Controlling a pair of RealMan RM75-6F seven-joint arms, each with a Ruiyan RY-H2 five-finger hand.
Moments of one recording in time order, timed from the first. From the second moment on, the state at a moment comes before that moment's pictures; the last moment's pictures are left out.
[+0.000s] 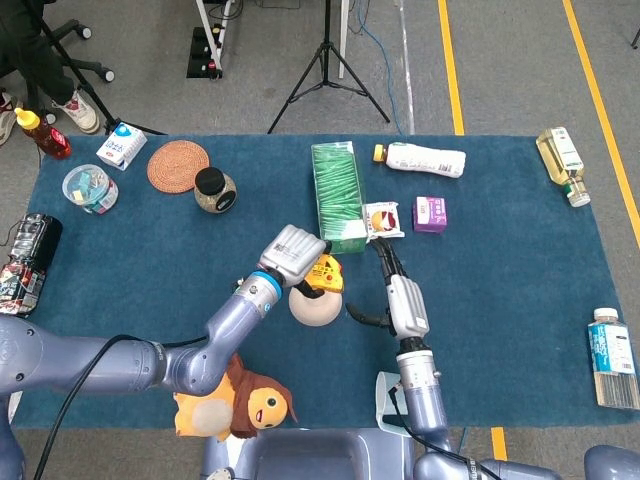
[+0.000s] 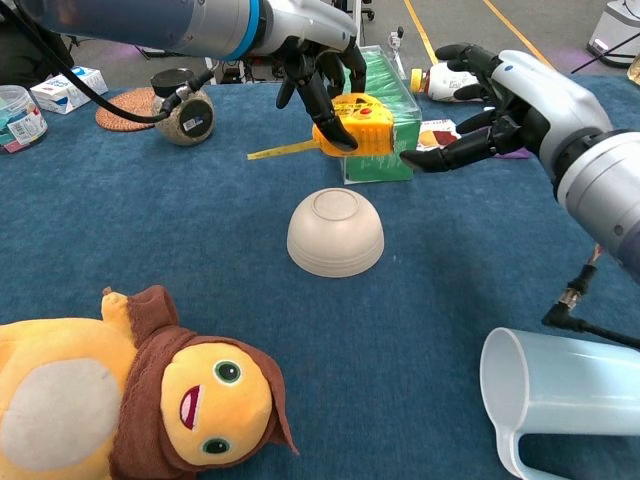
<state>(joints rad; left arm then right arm) -1.47 -1.40 -0.15 -1.71 0.23 0.88 0.74 0.47 -1.82 0.36 -1.75 -1.10 1.33 -0.23</state>
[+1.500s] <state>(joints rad) -1.50 -1.40 -0.12 -1.72 0.21 0.85 0.72 0.49 -1.84 0.37 -1.70 -1.06 1.35 -0.20</state>
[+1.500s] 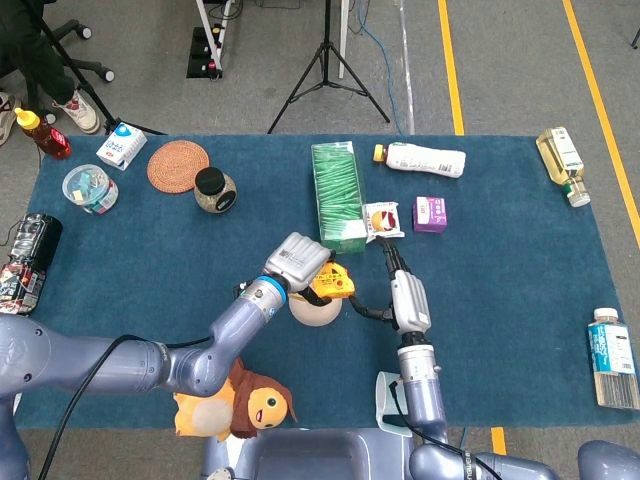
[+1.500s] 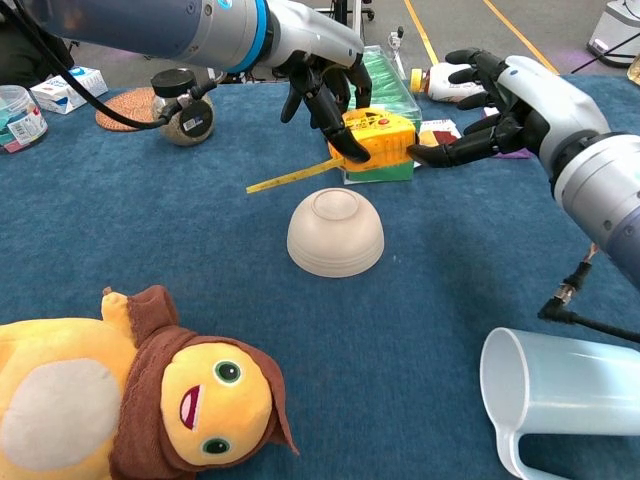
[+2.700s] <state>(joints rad) -1.49 -1.37 -0.08 -1.70 0.24 0.82 0.68 0.48 -1.84 0.37 -1.66 -1.08 1.36 -0.17</state>
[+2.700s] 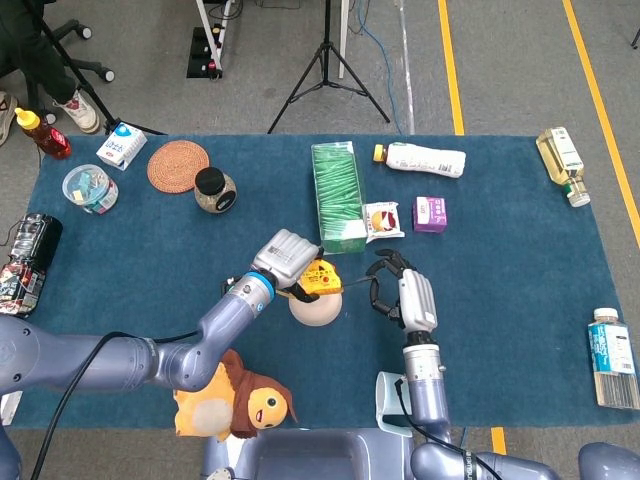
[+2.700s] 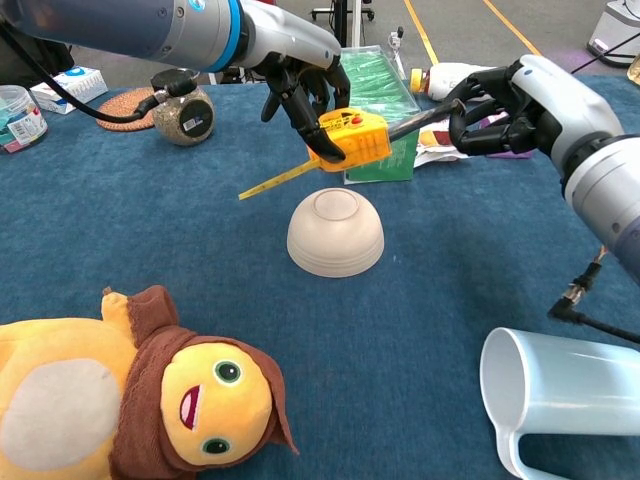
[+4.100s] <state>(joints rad) -1.38 -1.24 0.03 -1.78 0.44 0.86 0.68 0.42 -1.74 0.40 -1.70 -1.02 1.38 -0.14</state>
